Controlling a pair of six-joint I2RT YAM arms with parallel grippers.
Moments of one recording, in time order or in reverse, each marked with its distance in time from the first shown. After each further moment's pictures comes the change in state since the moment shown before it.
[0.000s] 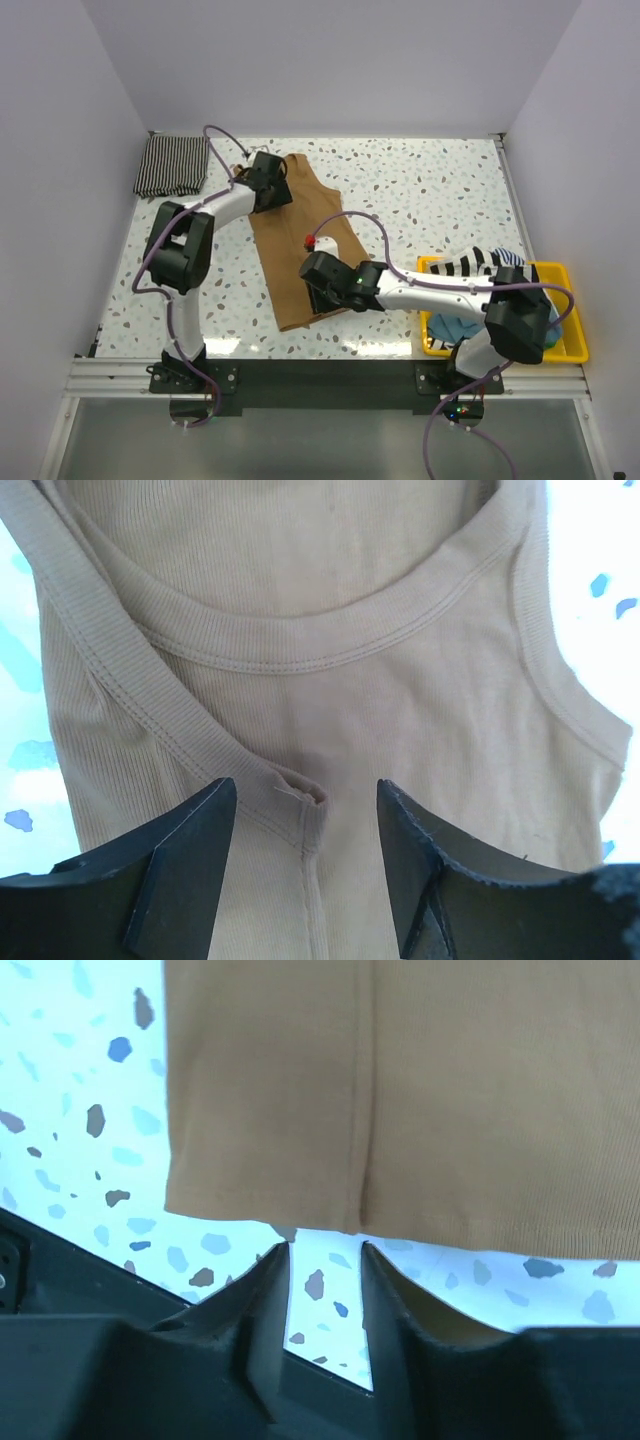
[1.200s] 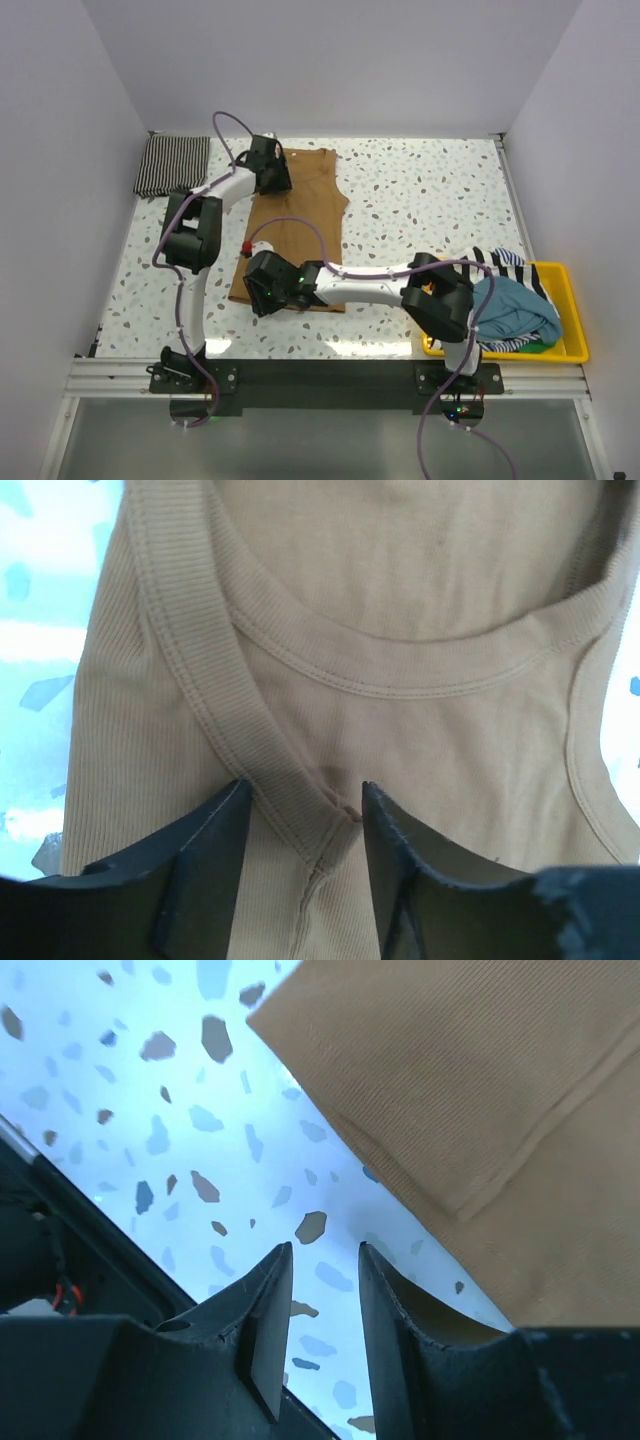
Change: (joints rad) left arm 0.076 0.227 0.291 -0.034 0.190 0.146; right arm 0.073 0.447 0.359 0.217 -0.178 -0.106
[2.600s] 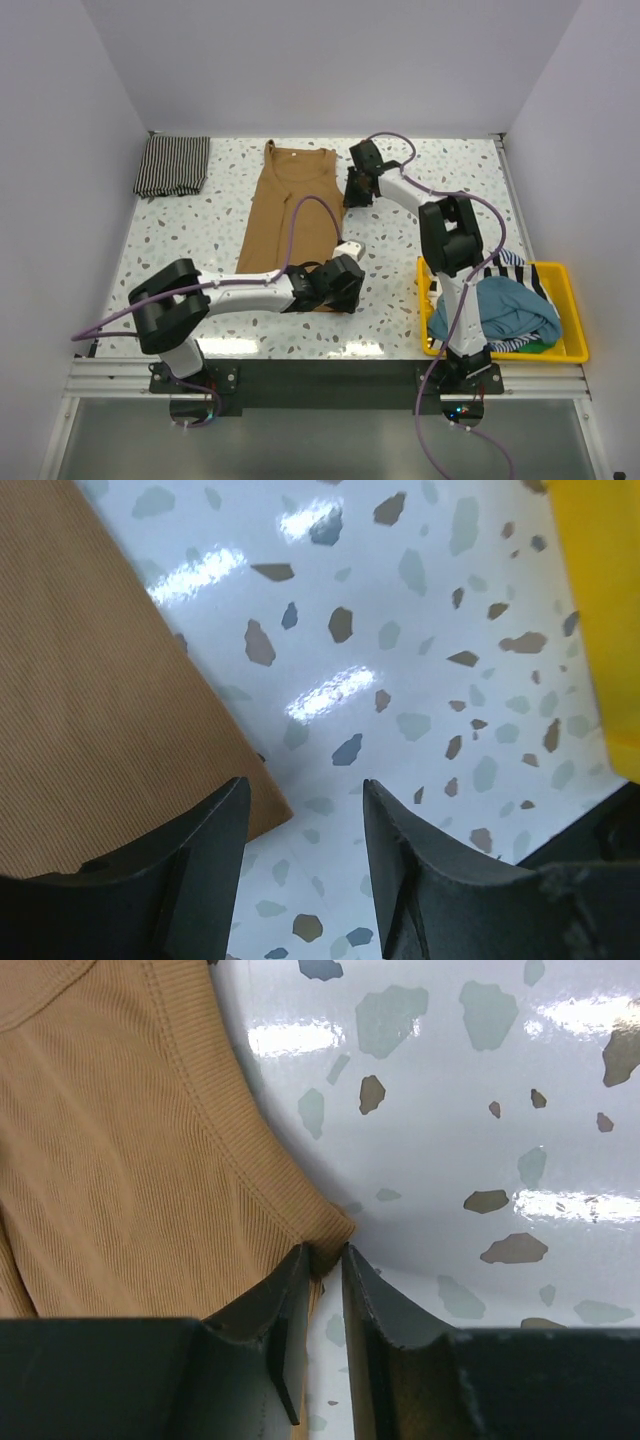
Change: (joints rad) left arm -0.815 -0.603 -0.732 0.122 -0.163 -0.208; right arm -0.799 0.271 0.392 -0.212 -0.070 -0.087
